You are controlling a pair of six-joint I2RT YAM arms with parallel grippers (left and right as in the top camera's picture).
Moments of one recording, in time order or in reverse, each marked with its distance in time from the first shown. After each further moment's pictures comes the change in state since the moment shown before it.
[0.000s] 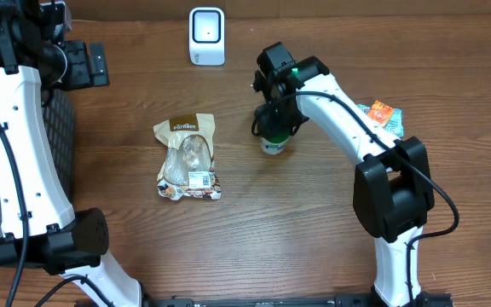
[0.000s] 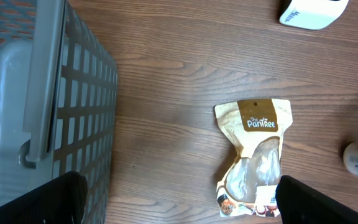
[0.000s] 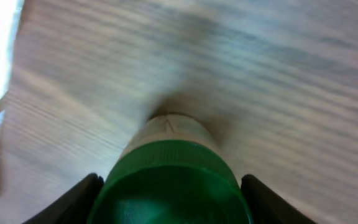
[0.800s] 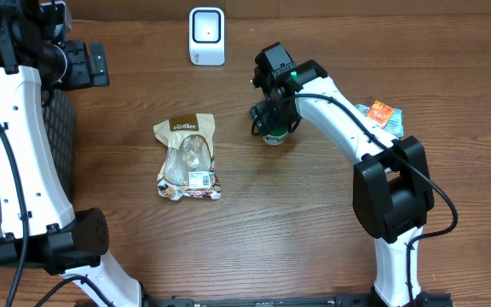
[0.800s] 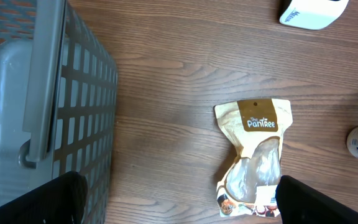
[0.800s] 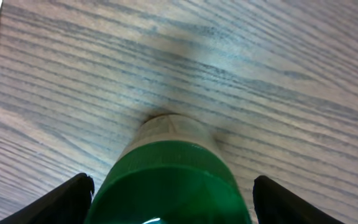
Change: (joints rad) left arm 0.000 0.000 0.000 0.000 0.000 0.000; right arm 0.003 -0.004 -0.066 0.142 0.142 0.006
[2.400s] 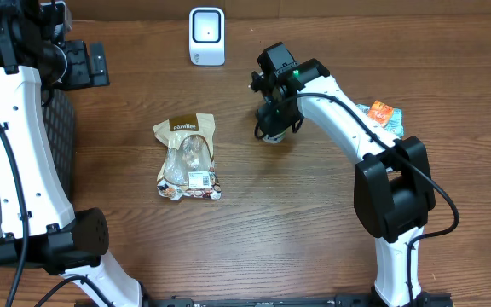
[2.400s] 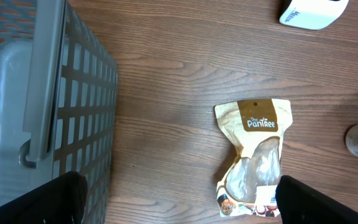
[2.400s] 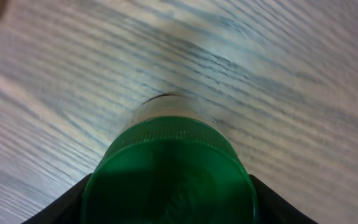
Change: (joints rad) left arm 0.000 0.000 0.000 0.000 0.000 0.000; right arm -0.008 0.000 0.003 -0.038 -0.044 -0.068
